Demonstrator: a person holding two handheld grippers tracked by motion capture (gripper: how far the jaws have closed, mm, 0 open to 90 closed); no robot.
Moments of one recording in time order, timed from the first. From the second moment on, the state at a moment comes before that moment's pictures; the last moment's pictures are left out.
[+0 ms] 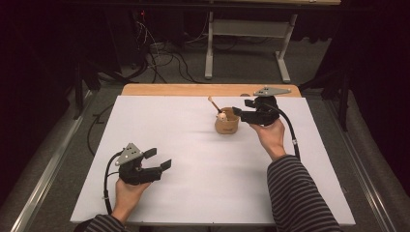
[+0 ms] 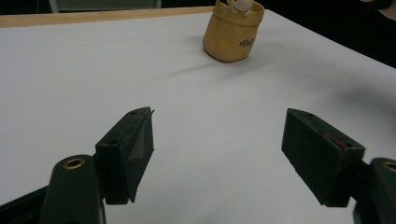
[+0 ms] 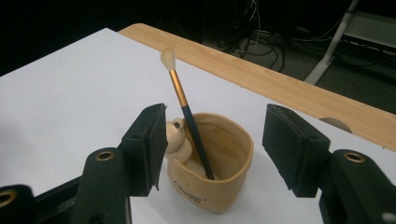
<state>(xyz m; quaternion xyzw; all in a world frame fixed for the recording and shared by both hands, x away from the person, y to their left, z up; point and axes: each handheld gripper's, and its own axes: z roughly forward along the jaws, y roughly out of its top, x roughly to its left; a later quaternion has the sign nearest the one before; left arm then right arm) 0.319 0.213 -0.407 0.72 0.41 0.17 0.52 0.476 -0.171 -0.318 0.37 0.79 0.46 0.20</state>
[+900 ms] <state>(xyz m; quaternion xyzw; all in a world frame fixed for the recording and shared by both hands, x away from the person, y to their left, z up) 0.320 0.212 -0.407 0.73 0.41 0.17 0.52 0.446 -0.186 -0.314 0.35 0.79 0.48 0.19</state>
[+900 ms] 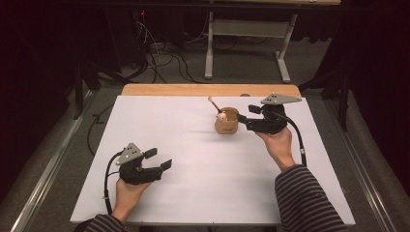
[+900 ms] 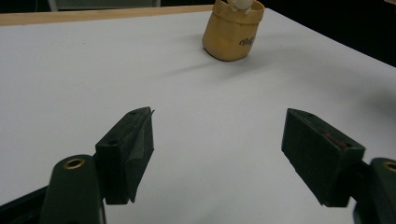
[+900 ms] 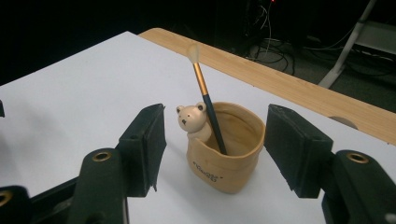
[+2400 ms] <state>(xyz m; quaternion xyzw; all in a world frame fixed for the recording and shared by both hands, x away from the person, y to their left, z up) 0.320 0.211 -0.407 0.73 0.41 0.17 0.52 0.413 -0.217 -0.314 0.34 0.77 0.51 0.19</state>
